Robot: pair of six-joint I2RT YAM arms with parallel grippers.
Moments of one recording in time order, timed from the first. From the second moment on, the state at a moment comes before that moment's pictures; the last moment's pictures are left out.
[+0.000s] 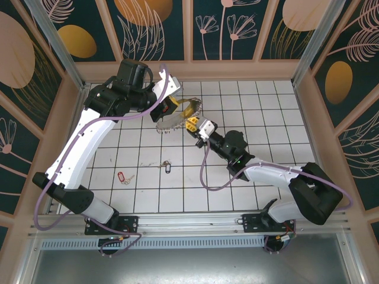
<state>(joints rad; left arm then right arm) -0.54 1.54 1.90 -1.06 0.46 0.41 0.79 1.37 0.61 0.91 -0.12 -0.32</state>
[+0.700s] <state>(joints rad) -0.54 1.54 1.90 -1.06 0.45 0.41 0.79 1.42 0.63 0.91 -0.08 -0.32</state>
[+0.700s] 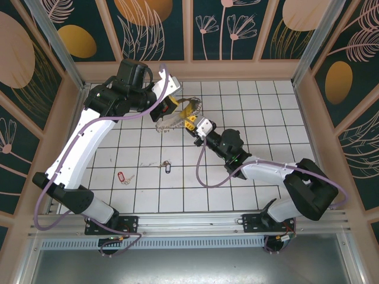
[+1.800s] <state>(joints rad) -0.54 1.54 1.90 -1.06 0.44 0.41 0.79 1.44 0.66 0.89 -0.08 -0.33</state>
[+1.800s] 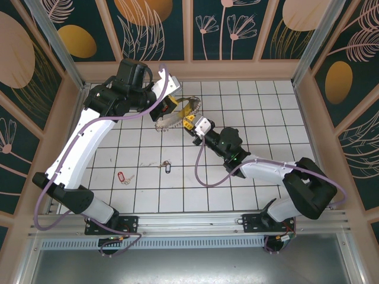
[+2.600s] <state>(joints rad) -0.54 1.54 1.90 -1.06 0.43 0.41 0.79 1.46 0.66 0.89 -0.05 -0.35</state>
